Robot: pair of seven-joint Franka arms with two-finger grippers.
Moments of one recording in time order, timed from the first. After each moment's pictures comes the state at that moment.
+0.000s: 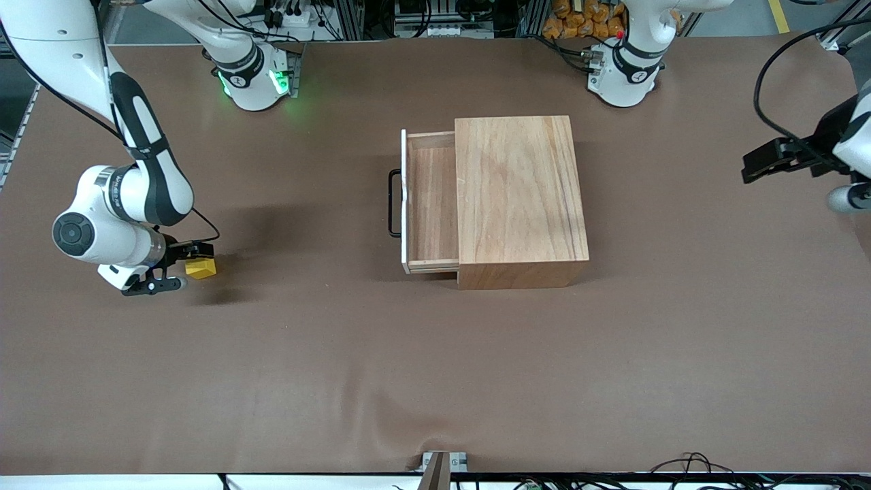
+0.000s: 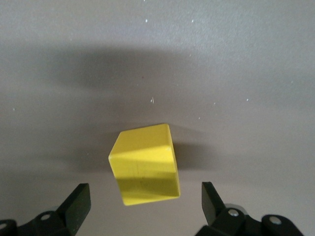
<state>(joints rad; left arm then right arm) -0.14 0.18 0.03 -1.24 0.03 1.32 -0.17 -0.02 0.41 -0.09 -2.07 -0.01 2.30 -0.24</state>
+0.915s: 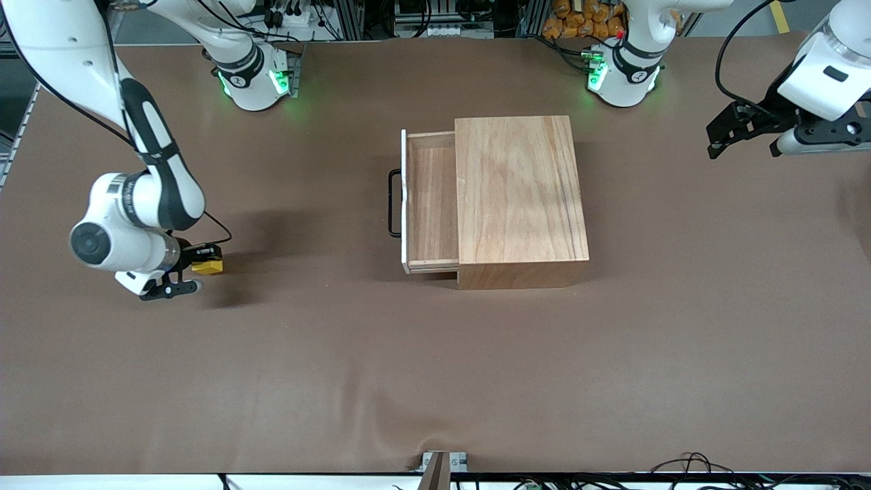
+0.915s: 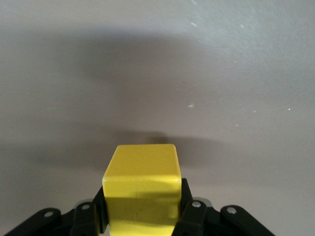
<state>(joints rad) -0.16 -0.17 0.00 -1.75 0.03 1.62 -0.18 -0.02 0.43 -0.03 -1.95 0.04 2.09 -0.24</state>
